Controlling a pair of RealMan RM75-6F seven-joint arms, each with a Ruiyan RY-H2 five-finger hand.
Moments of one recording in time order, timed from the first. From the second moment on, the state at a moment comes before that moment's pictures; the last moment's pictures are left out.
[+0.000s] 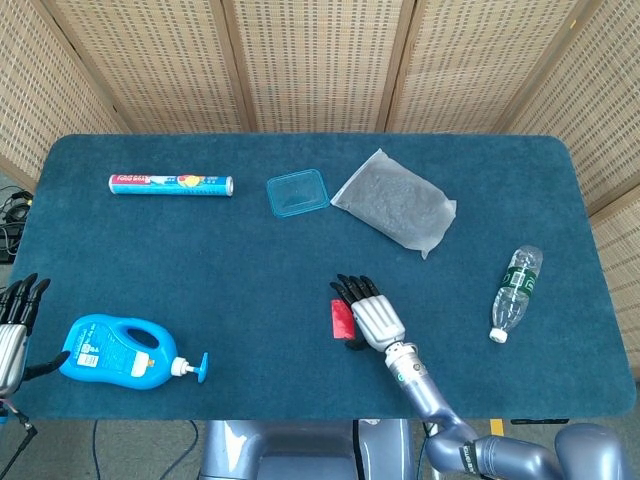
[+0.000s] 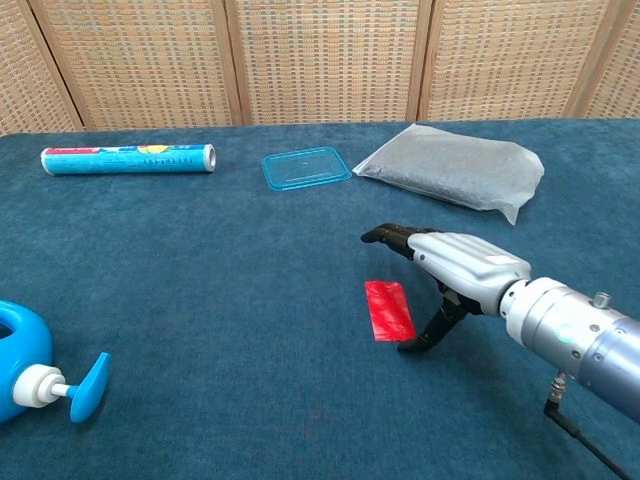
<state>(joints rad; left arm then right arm) -0.06 -1.15 -0.04 -1.61 1.48 1.50 0.10 0.59 -1.86 0.16 -1.26 -1.31 1.00 -0.21</state>
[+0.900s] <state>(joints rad) -0.06 -1.15 -0.04 -1.61 1.50 1.51 0.10 0.61 -1.87 0.19 -1.24 -1.31 1.05 -0.20</state>
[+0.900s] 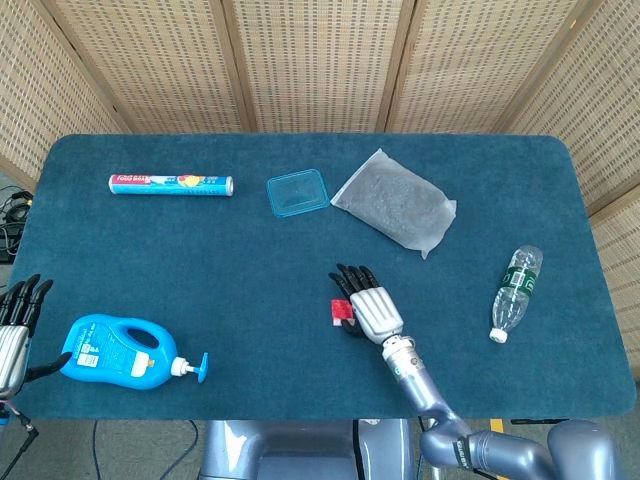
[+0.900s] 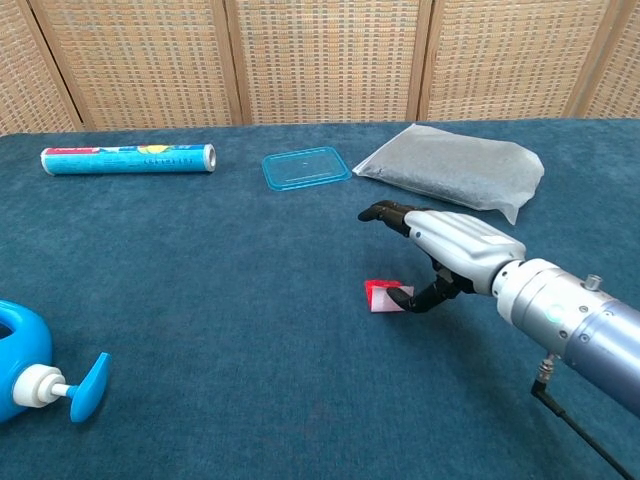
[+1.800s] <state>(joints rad) -0.06 -1.15 -0.03 -1.62 1.51 1.52 0.11 0.60 -1.81 0.17 -1.32 -1.31 1.07 -0.22</state>
